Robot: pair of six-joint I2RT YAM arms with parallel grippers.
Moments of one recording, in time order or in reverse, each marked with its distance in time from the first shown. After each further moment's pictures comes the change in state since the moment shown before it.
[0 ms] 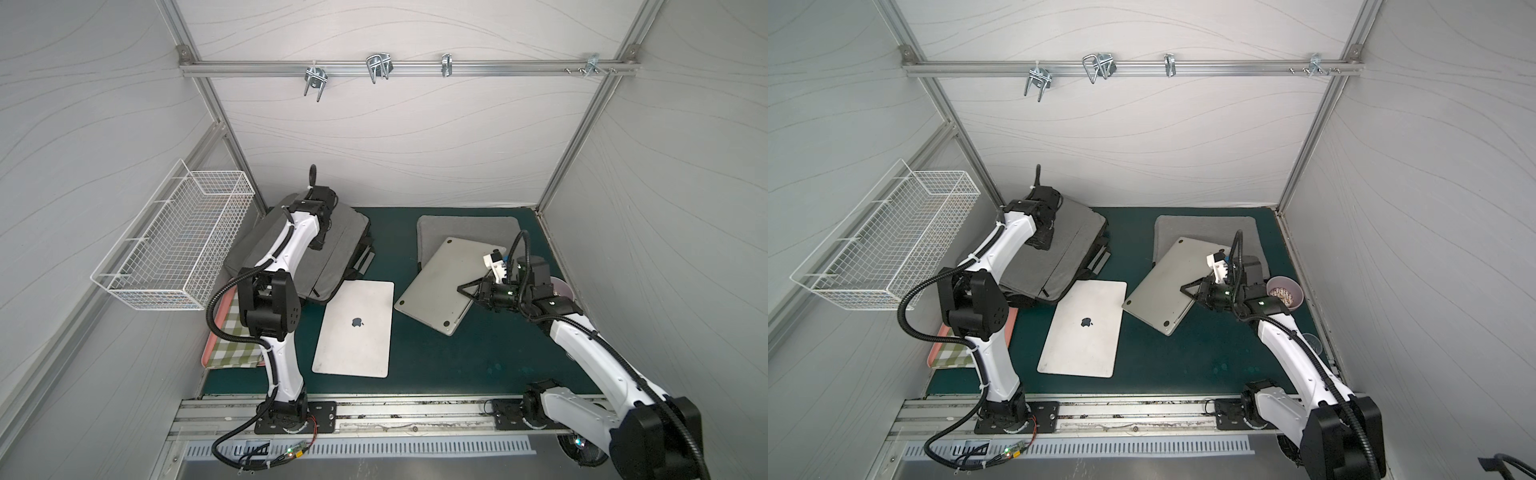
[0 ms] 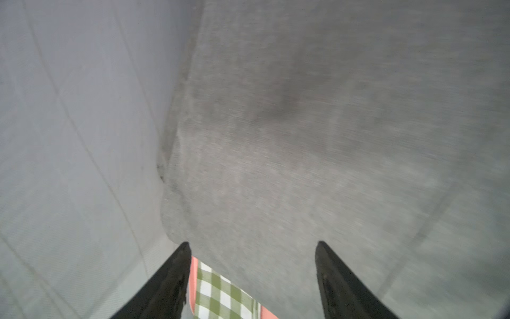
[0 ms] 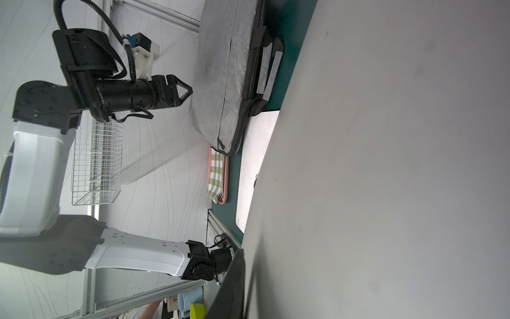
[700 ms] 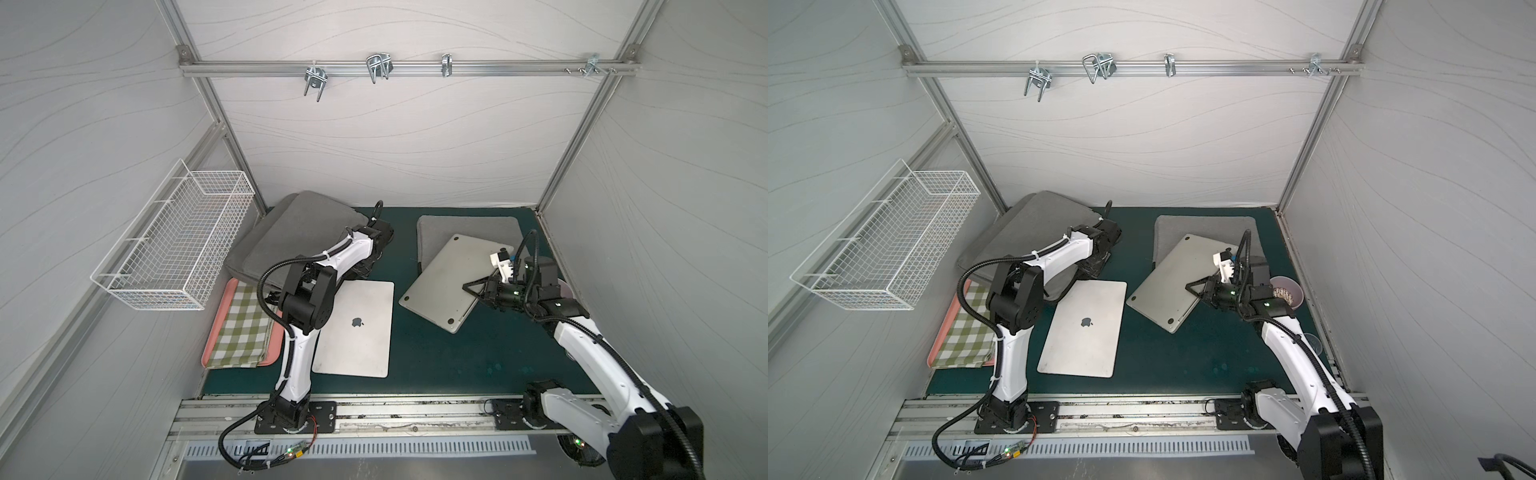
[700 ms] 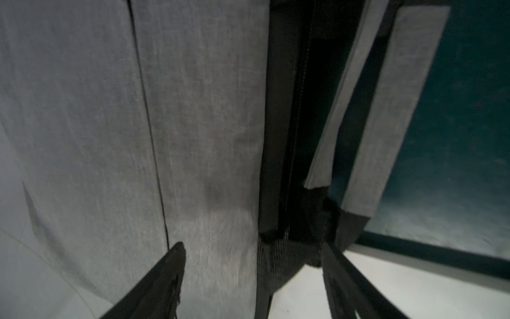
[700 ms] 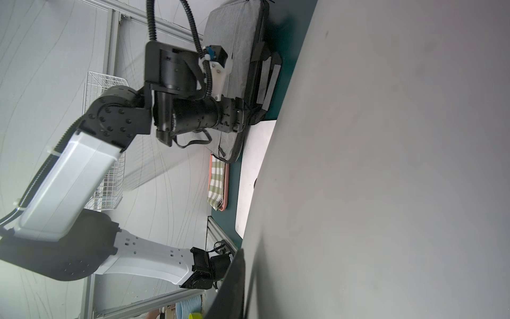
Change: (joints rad) left arm -0.272 0.220 -0.108 0.105 -0.063 -0.097; right arm -0.043 -0.031 0.000 -0.021 -0.014 -0.016
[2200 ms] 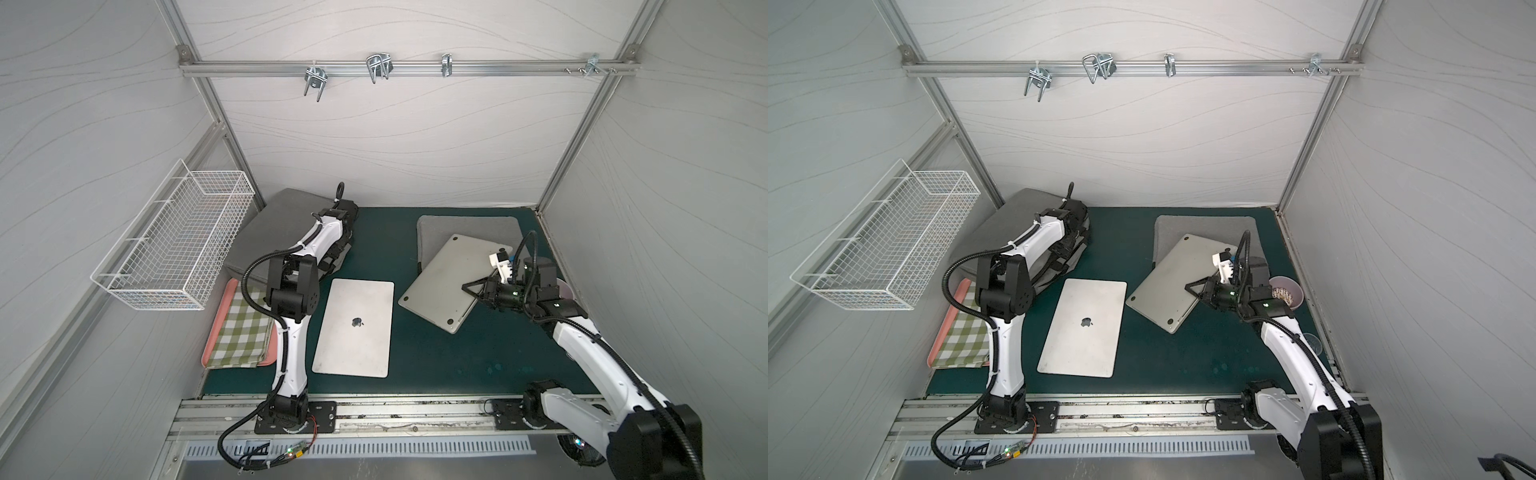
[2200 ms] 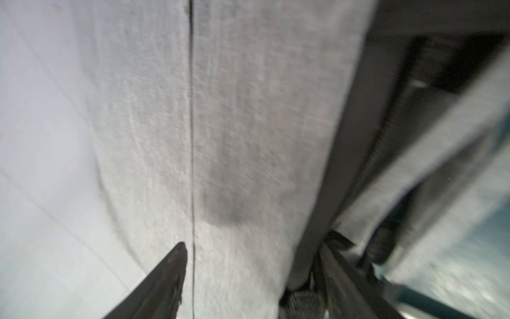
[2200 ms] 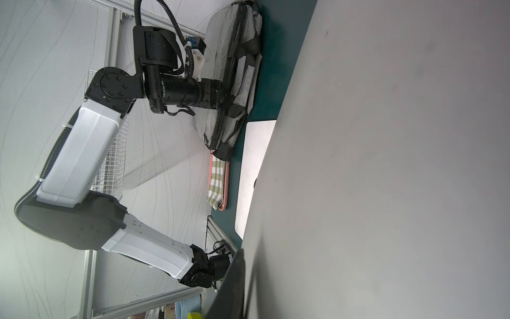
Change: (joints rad) left arm 0.238 0.017 0.173 -0.049 0.008 0.177; right arm 0.011 0.011 -0.016 0.035 -0.005 -0.001
